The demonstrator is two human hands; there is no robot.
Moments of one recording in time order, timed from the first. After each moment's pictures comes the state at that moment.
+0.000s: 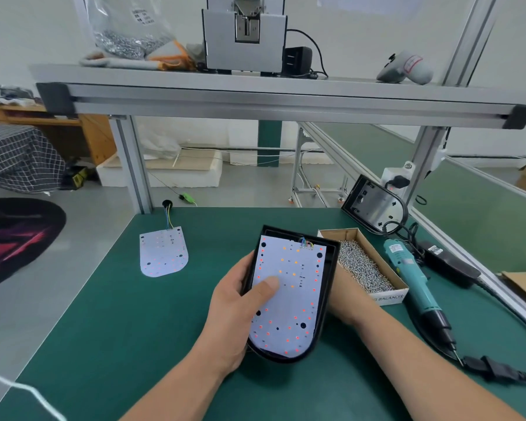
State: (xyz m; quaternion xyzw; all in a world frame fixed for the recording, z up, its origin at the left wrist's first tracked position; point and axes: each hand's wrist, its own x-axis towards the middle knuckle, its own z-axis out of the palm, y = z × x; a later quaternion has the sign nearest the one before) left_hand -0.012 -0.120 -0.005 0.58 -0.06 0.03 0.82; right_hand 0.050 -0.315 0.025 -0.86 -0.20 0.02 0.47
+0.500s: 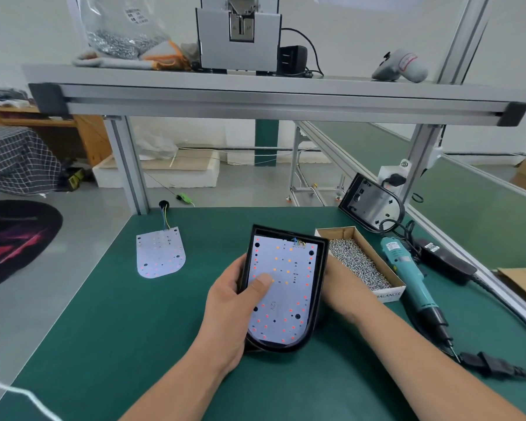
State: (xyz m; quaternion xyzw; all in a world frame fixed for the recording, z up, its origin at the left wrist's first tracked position) left_hand -0.010 -0.123 -0.006 0.57 -0.02 0.04 0.82; right_hand 0.056 -0.315 0.024 -0.81 -0.10 0.06 0.58
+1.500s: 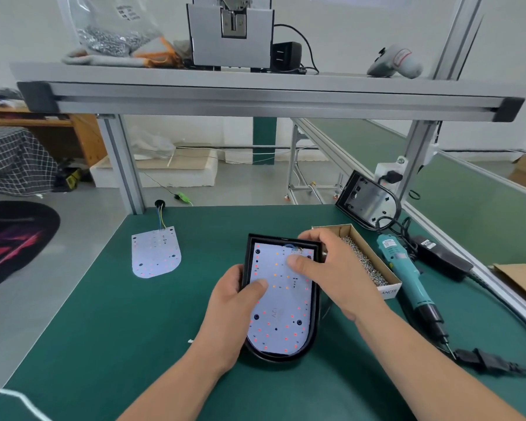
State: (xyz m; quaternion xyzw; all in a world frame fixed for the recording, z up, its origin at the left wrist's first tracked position) left_hand -0.007 -0.126 -0.007 0.65 0.03 0.03 0.76; right_hand 0.051 -0.321 0.034 -0.81 -0.13 -0.06 0.57
